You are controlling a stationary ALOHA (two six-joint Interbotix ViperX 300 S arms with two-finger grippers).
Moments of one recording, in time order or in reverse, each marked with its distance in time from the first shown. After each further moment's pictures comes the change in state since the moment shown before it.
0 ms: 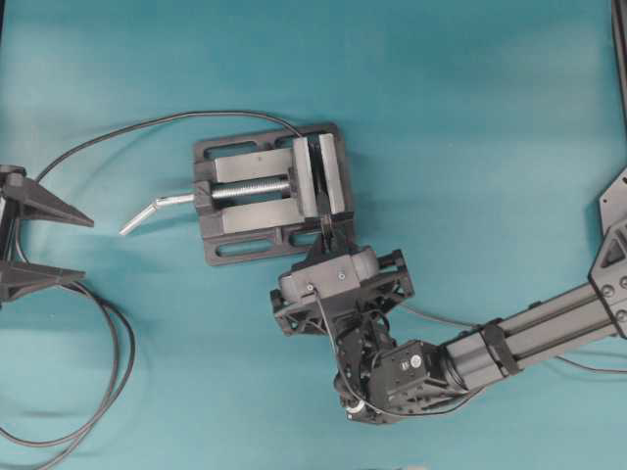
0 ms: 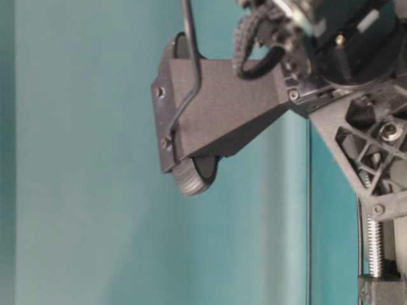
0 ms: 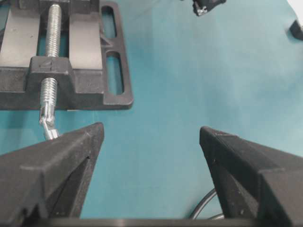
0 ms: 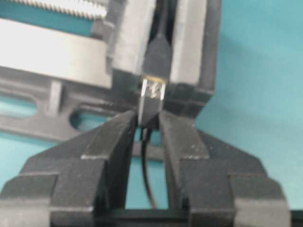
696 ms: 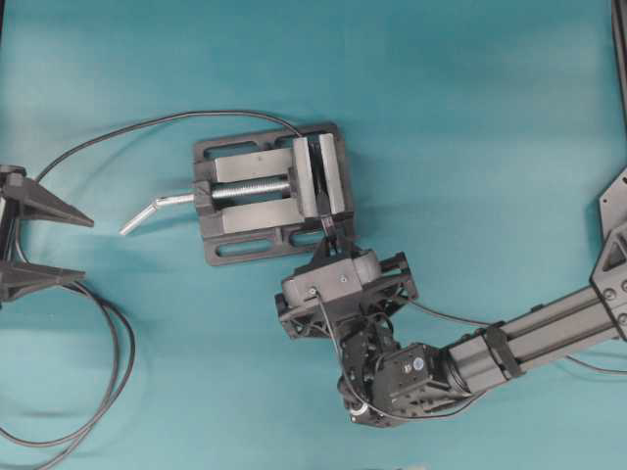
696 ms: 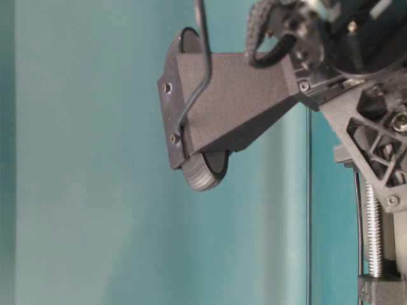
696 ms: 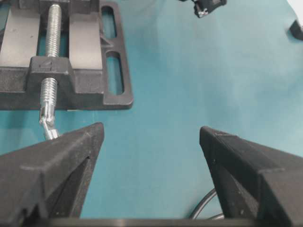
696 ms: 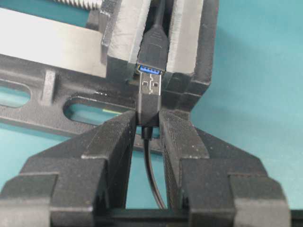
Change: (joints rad) left arm 0.000 0.000 0.002 0.000 0.000 0.000; right arm 0.012 0.000 0.011 0.041 0.003 -0.012
